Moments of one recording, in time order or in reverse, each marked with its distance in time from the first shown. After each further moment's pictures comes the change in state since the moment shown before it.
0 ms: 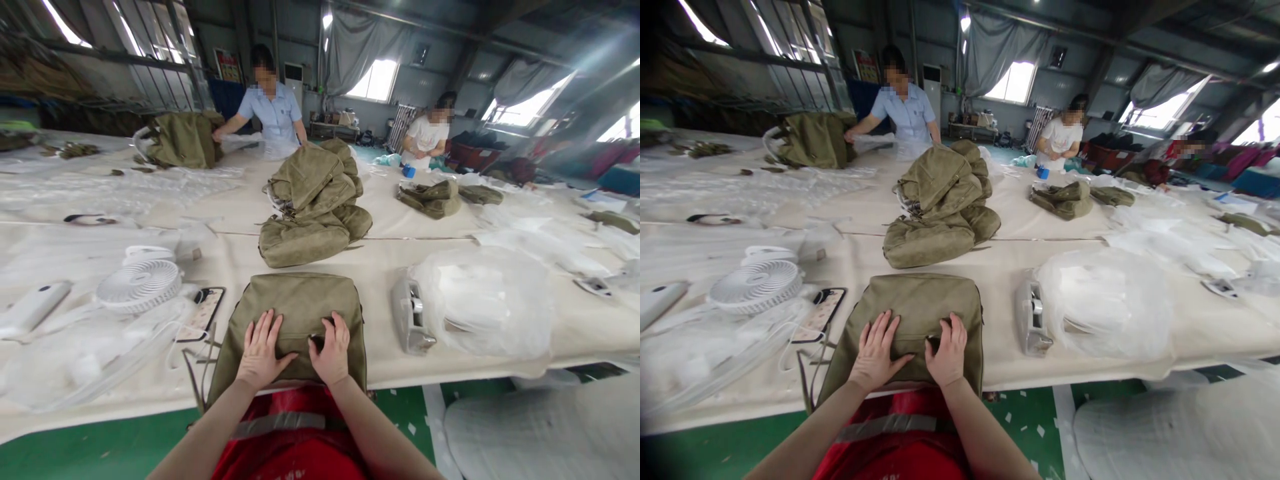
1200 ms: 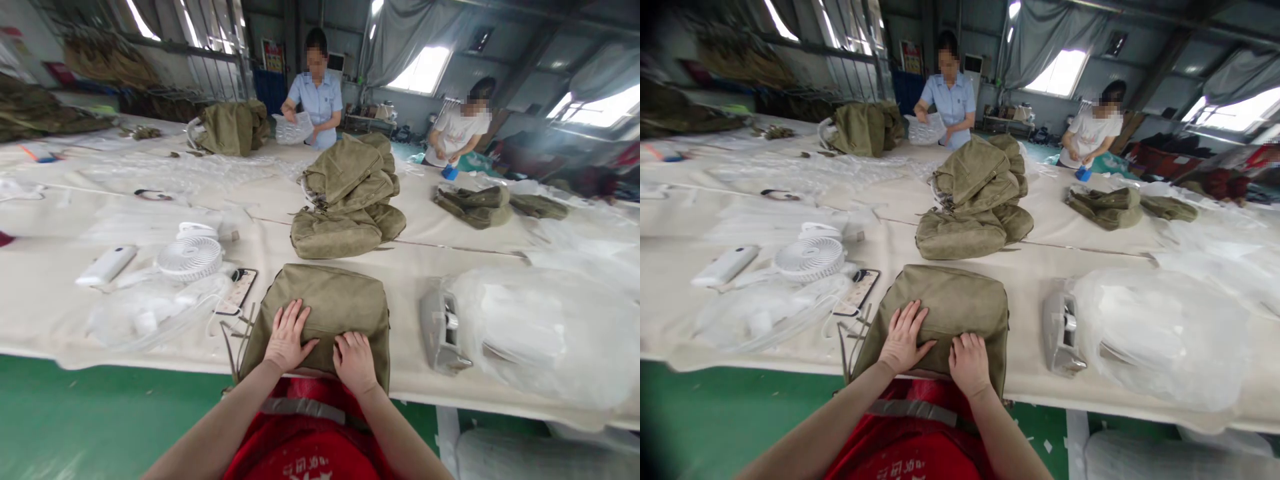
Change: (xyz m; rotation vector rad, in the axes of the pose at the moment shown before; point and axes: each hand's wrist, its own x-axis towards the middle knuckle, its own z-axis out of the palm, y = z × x) left_hand 0.001 0.003 -0.010 -0.060 -0.046 -0.060; right_hand -0.007 0.004 -0.018 -0.182 -0.331 -0.289
